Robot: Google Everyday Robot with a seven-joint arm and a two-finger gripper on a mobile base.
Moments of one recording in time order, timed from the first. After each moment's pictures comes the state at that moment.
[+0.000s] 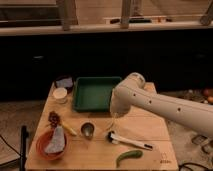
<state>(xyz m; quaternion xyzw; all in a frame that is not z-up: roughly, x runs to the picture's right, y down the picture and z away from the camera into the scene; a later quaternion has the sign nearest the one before) 0.050 0.135 0.731 -0.19 -0.22 -0.52 0.80</state>
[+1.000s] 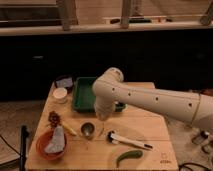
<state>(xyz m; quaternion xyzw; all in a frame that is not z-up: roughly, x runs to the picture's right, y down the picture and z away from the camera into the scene) -0.012 0.149 0.708 -0.21 -0.27 -0.63 0.69</state>
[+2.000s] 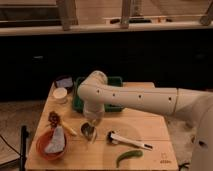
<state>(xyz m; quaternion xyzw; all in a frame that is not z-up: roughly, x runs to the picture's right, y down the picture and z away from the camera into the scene) -0.057 0.176 0.706 -0.23 -0.30 -0.68 0.62</state>
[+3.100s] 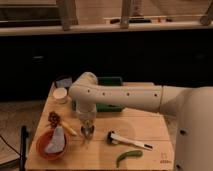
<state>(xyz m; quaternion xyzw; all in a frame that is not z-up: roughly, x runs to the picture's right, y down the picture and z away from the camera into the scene) -0.089 0.182 0.716 -0.23 -0.32 -0.70 0.59</state>
